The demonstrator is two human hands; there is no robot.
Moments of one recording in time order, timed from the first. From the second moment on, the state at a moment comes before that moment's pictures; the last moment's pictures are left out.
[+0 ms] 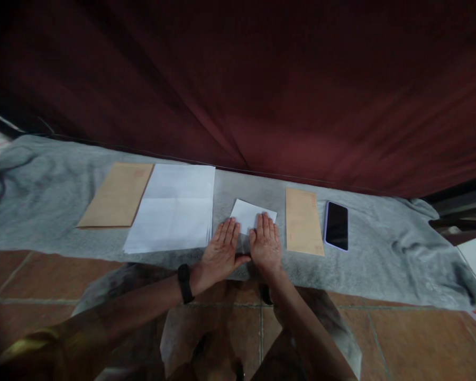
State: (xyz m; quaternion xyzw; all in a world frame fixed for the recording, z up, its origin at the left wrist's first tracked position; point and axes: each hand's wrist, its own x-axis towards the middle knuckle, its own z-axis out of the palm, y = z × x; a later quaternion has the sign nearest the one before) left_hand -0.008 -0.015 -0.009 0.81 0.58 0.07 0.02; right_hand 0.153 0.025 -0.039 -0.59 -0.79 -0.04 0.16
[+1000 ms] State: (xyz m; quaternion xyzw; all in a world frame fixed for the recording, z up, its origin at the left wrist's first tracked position) left_hand 0.001 -0.015 -0.004 0.81 0.59 0.01 0.00; right_hand 0.132 0.036 -0.013 -0.48 -0.86 0.15 0.13
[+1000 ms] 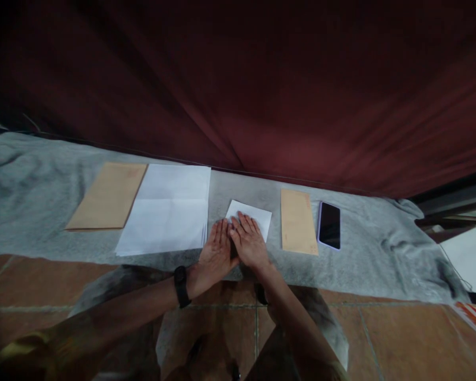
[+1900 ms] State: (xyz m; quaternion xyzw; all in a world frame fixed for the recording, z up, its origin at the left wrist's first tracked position) left_hand -0.007 -0.017 -0.008 0.79 0.61 0.06 0.01; right_hand 0.165 0.035 -0.026 -0.57 -0.81 0.01 0.15
